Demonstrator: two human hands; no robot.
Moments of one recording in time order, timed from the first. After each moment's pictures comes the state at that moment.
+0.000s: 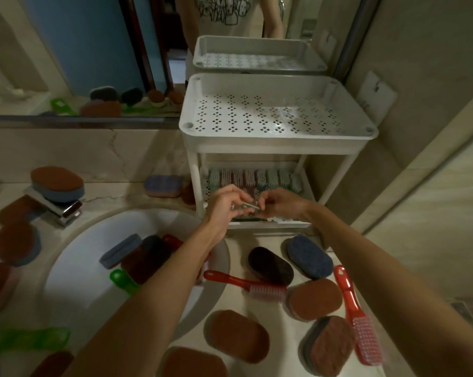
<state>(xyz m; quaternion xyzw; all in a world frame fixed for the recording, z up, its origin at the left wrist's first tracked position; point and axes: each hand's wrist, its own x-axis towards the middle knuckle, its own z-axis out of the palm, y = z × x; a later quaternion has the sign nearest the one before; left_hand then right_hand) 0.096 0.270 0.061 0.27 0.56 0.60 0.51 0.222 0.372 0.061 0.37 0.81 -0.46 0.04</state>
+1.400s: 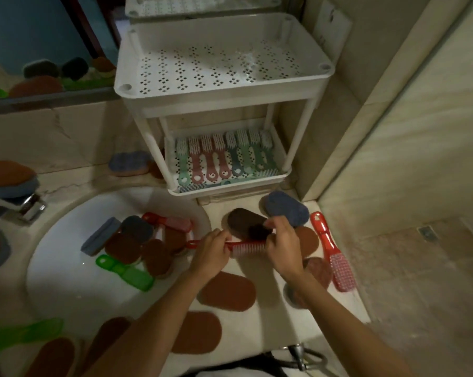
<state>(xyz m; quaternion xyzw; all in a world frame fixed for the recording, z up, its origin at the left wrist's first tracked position) 0.145 0.189 -0.054 0.59 0.75 0.12 0.27 0.301 0.226 -0.035 0.58 0.73 -0.29 -0.23</state>
